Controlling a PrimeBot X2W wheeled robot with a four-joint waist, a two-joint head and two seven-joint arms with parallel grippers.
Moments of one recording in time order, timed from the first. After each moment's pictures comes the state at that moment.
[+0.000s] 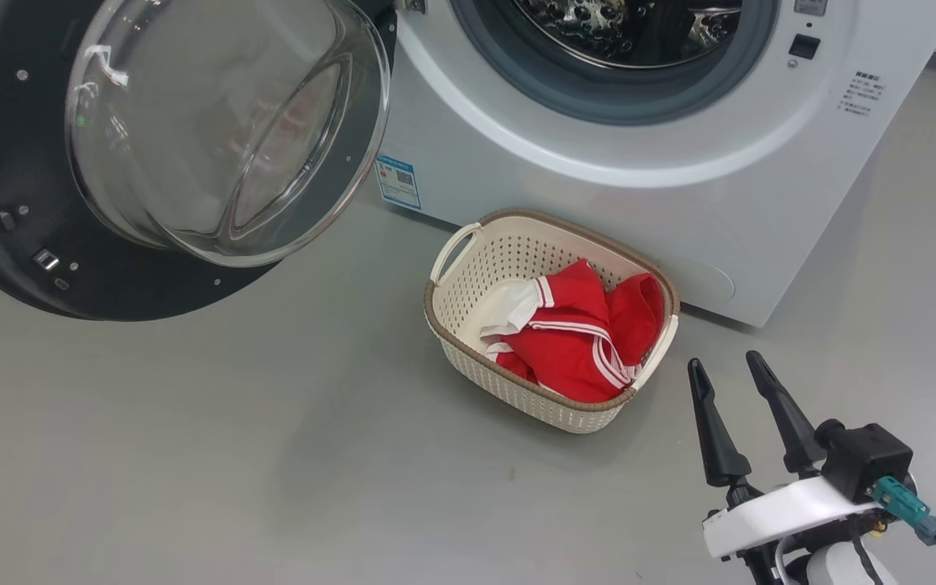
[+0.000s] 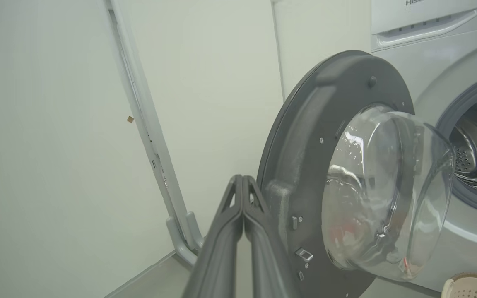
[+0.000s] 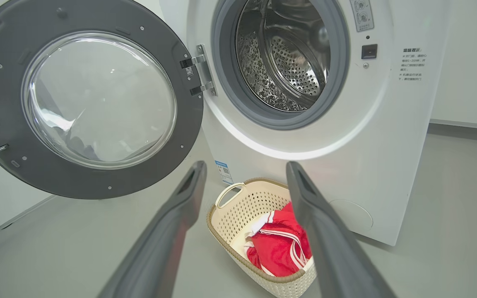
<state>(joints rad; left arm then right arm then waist) -0.11 0.36 0.25 0.08 -0.38 -0.05 -0.17 0.03 -0.10 0.25 0.09 0.41 0.12 -0.25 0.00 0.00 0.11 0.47</state>
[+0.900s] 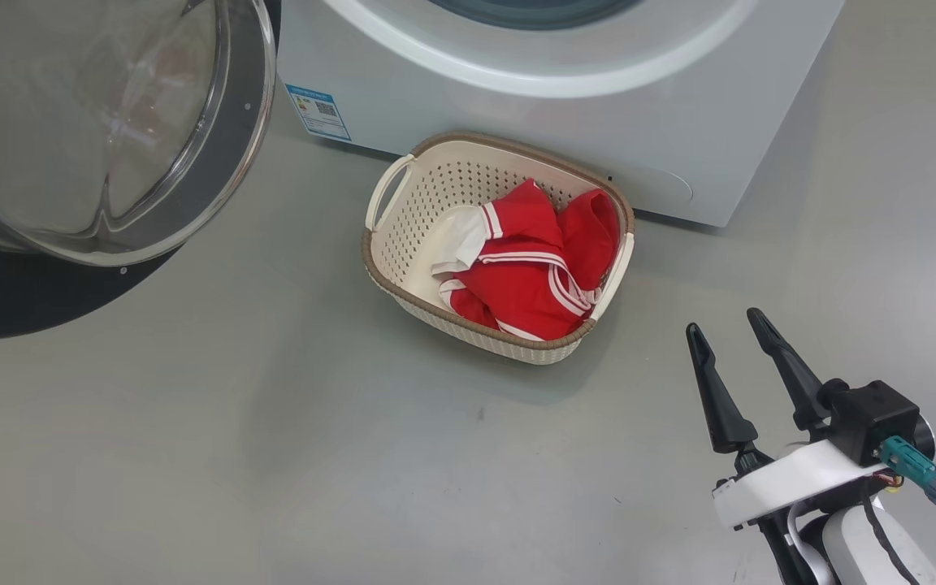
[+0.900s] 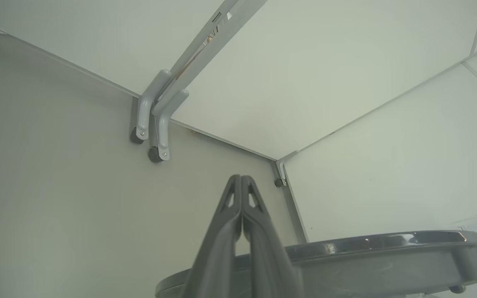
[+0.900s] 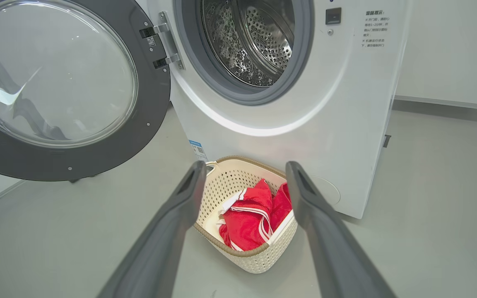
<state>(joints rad) -0.60 0.41 0.67 0.55 -1.04 0.10 0.30 -0.04 -0.19 0.29 0.03 0.39 0.12 -0.19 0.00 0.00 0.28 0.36</state>
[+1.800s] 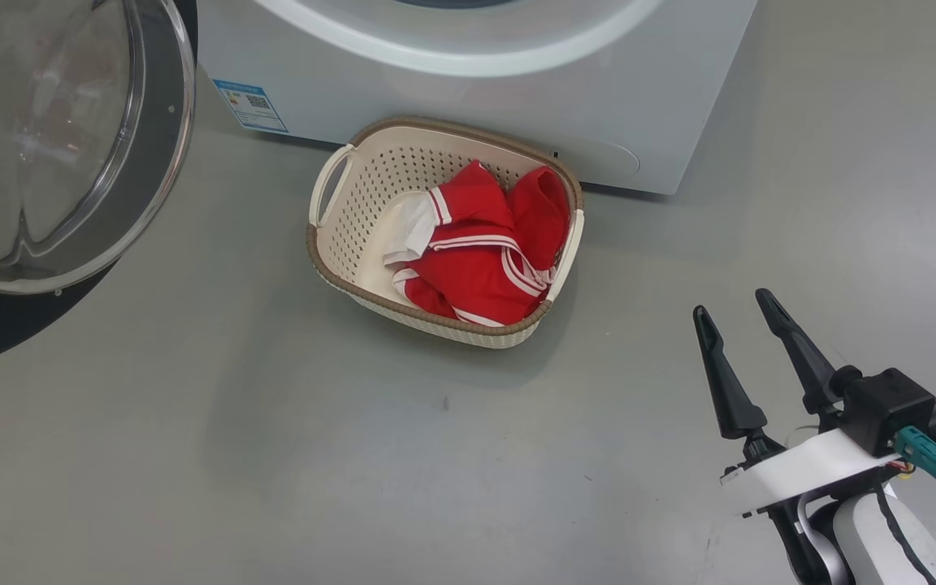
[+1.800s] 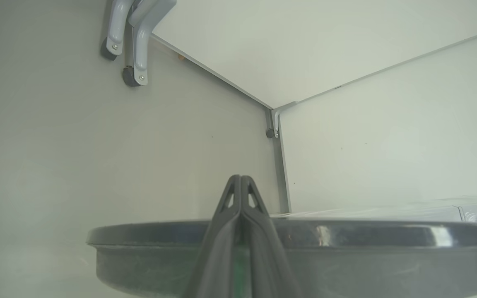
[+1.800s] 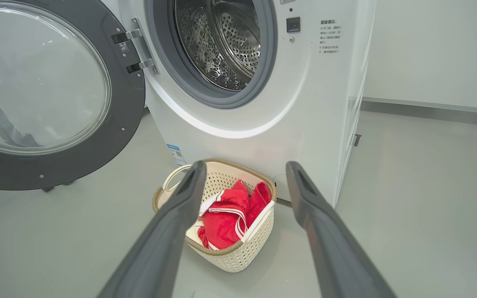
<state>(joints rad) -0.78 0.46 0.71 0.78 -1.09 0.13 0.43 -0.06 -0.21 0.29 -0.01 0.39 0.12 -0.19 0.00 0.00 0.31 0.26</state>
